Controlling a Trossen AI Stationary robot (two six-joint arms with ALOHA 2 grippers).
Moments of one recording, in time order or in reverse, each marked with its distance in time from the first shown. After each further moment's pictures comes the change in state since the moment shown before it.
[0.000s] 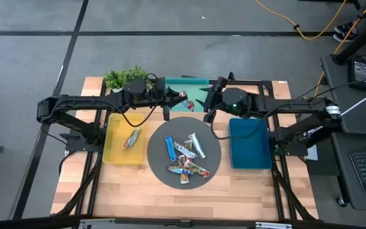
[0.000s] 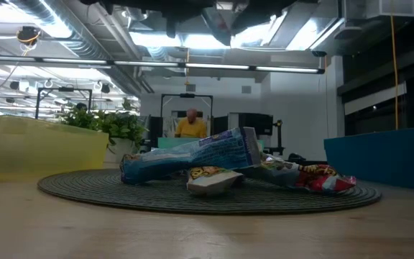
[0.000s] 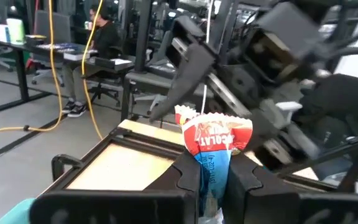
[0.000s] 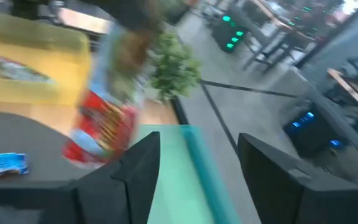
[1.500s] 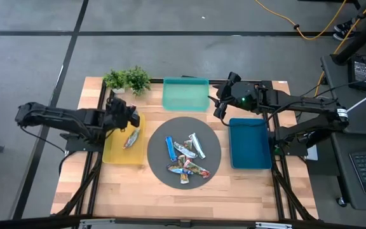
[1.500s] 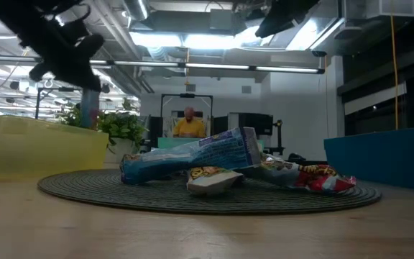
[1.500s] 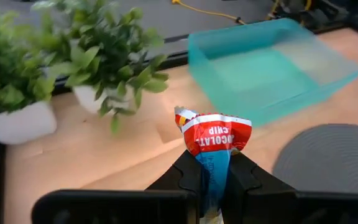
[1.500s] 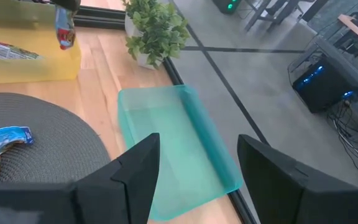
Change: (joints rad) left arm -0.300 -0.559 -0.452 -0.980 -0.940 -0.736; right arm -0.075 -0.103 0.000 -0.241 -0.044 0.159
